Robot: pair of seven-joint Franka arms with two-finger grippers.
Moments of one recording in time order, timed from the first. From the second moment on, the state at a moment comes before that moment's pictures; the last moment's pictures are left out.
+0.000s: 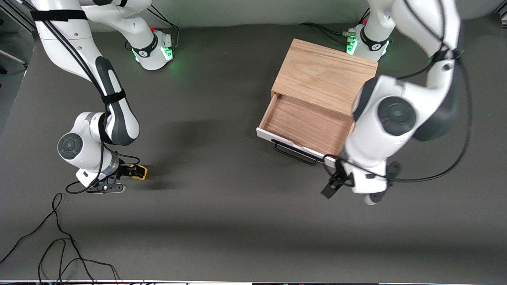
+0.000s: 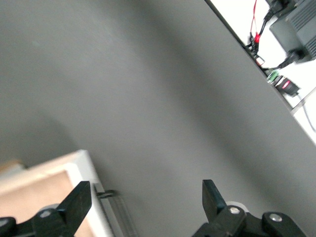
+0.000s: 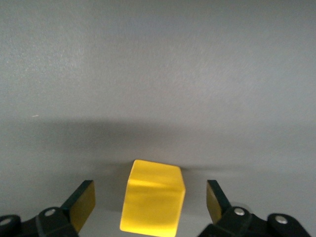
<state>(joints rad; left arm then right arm) -0.37 0.49 0.00 -1.26 -0.02 1.86 -1.13 0.34 0.50 -0.33 -1.98 0.22 2.45 -0.12</state>
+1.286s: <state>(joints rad) -0.05 0.05 0.00 -1.64 -0.03 1.69 -0.15 0.39 0.46 -0.33 -1.61 0.31 1.95 -0.01</state>
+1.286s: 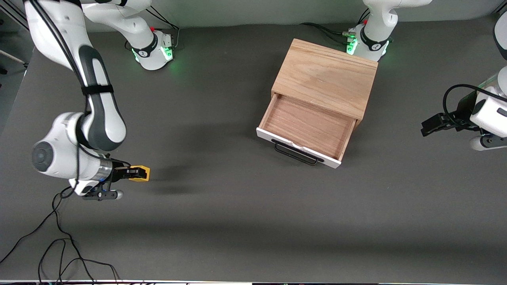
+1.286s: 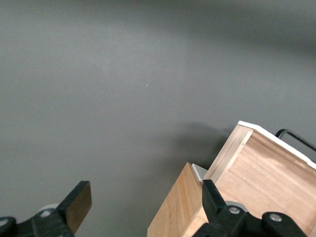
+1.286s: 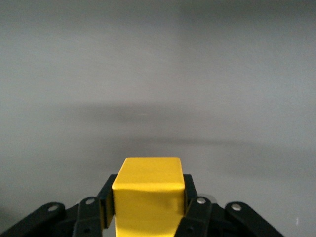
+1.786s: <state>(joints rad) -0.04 0.02 0.01 -1.65 -0.02 1.69 -0.01 0.71 0.44 -0.32 -1.28 0.25 1.72 0.61</state>
